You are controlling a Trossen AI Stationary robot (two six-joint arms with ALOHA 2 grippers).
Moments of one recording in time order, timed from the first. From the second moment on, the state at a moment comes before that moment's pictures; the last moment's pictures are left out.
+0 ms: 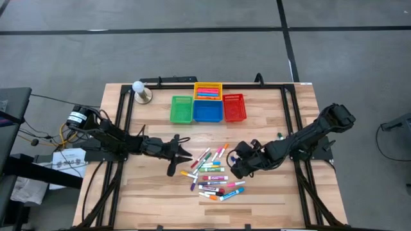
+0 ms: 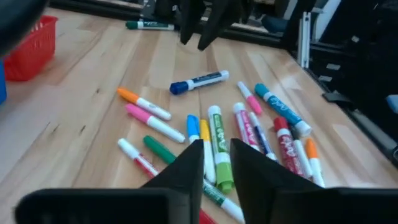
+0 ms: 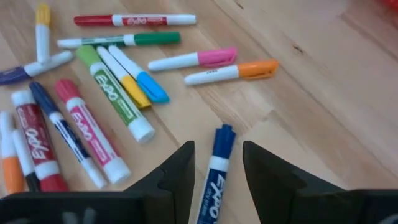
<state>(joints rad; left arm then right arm) -0.25 1.54 0.31 0.94 -0.10 -0.18 0.44 1.53 0.91 -0.56 0.41 1.00</state>
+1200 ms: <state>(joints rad) -0.25 1.54 0.31 0.94 -0.10 -0.11 0.48 1.82 0.91 -0.50 0.39 1.01</state>
